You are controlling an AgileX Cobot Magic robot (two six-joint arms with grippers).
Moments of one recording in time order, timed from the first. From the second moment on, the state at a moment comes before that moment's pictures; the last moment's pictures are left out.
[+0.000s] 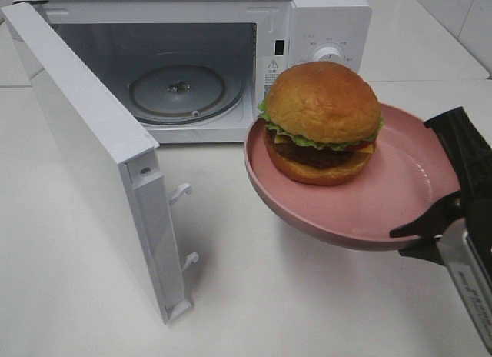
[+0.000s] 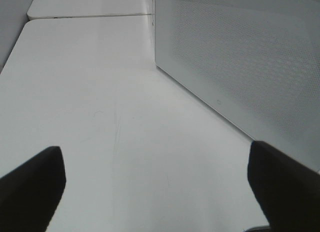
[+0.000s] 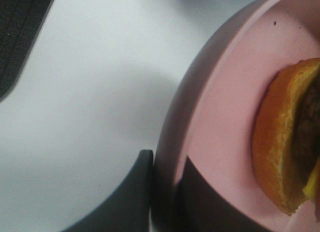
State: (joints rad) left arm -0.03 0.00 -0.50 -0.09 1.04 0.08; right arm 0.60 0.89 -0.48 0.09 0.51 -1.45
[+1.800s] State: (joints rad) left arm -0.03 0.00 -0.50 -0.09 1.04 0.08; right arm 0.60 0.79 -0.51 -0.66 1.06 0.07
